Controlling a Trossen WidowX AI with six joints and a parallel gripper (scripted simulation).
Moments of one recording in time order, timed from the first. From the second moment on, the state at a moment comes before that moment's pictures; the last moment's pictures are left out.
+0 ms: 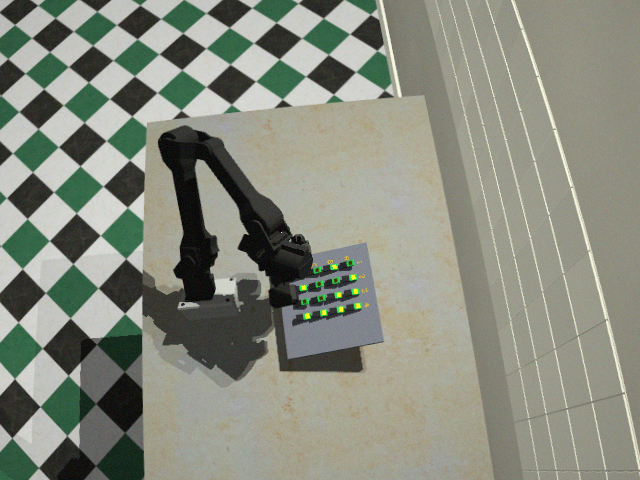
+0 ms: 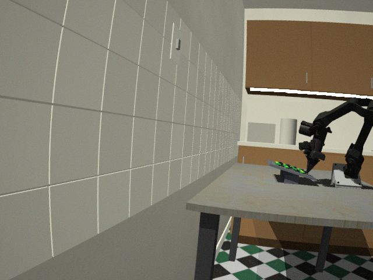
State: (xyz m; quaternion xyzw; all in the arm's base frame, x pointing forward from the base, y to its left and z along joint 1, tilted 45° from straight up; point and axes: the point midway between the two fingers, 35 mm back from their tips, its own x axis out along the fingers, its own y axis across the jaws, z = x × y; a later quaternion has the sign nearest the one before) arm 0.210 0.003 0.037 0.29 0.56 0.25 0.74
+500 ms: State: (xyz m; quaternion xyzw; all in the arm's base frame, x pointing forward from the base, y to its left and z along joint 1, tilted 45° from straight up) arm 0.210 0.003 0.037 0.29 0.56 0.25 0.74
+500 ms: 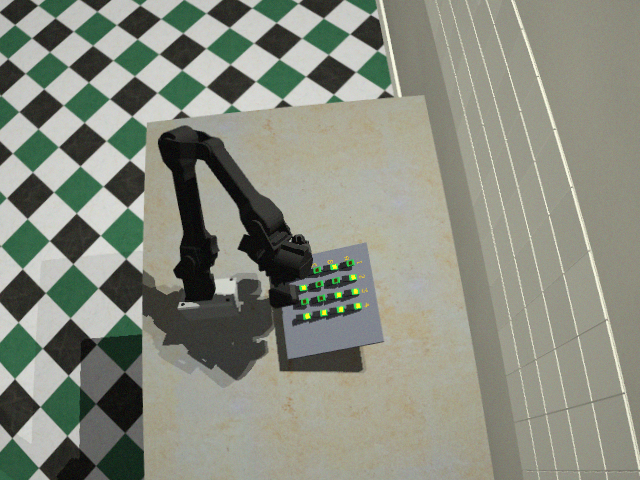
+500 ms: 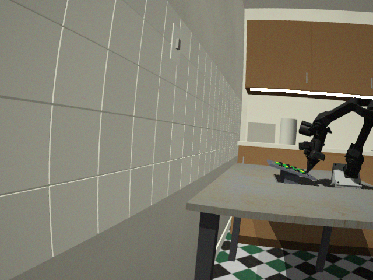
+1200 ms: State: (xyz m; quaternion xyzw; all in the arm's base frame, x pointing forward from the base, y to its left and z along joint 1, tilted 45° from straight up) arm 0.208 0.004 0.037 0.29 0.56 0.25 0.73
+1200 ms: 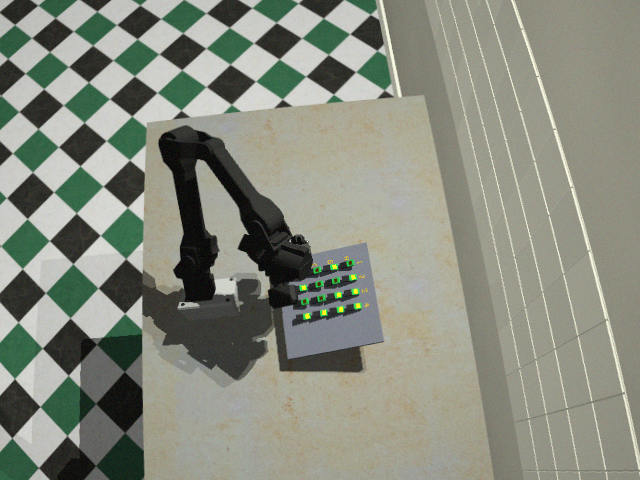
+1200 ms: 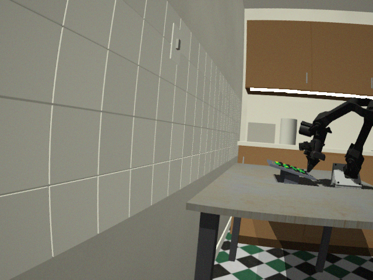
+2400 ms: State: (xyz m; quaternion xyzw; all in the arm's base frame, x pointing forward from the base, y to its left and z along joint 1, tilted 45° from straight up) arm 0.206 -0.034 0.026 0.29 0.56 0.25 0.73
